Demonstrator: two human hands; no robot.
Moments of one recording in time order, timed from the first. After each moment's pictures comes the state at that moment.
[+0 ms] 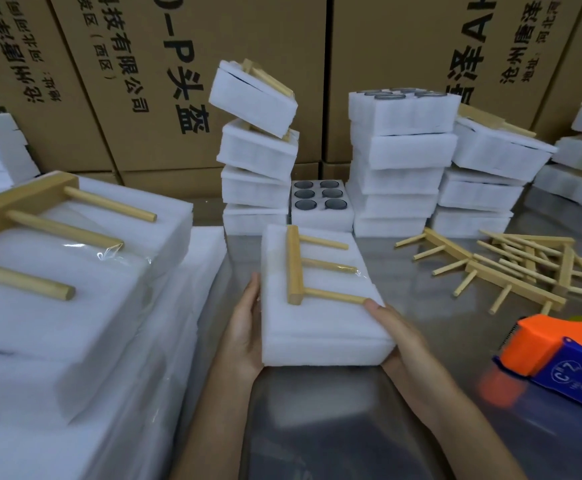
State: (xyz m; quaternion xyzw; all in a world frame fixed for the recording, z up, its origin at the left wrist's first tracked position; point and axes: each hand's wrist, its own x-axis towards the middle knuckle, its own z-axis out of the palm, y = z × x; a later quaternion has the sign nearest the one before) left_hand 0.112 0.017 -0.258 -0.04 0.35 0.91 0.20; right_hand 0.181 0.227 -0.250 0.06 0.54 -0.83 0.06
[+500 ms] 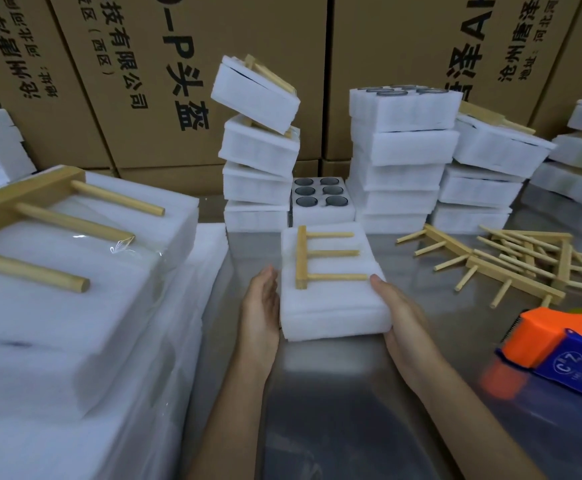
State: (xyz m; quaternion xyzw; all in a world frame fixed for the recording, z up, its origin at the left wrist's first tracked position) left_hand 0.116 0.033 -0.255 -0.04 0.45 0.89 0.03; right_hand 0.161 0.212 -0.238 0.12 0.58 -0.81 -0.06
